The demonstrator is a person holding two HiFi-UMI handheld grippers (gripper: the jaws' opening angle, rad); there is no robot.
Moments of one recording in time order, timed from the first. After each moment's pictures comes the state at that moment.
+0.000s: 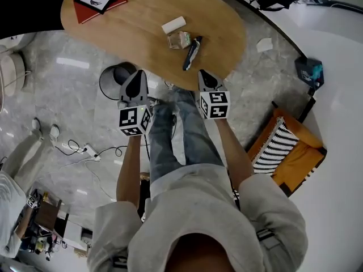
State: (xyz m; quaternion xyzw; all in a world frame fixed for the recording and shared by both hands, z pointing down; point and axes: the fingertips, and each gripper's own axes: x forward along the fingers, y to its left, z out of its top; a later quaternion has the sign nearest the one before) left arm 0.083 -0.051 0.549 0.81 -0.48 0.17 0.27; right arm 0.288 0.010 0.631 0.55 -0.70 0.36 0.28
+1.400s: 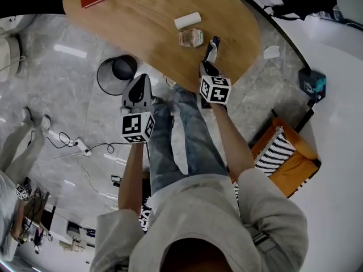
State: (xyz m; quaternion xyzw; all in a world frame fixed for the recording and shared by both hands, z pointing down) left arm 0.061 -0.023 0.581 0.79 -0.52 0.16 0.28; right arm 0.278 -0.014 0.726 0.55 -0.66 0.42 0.29
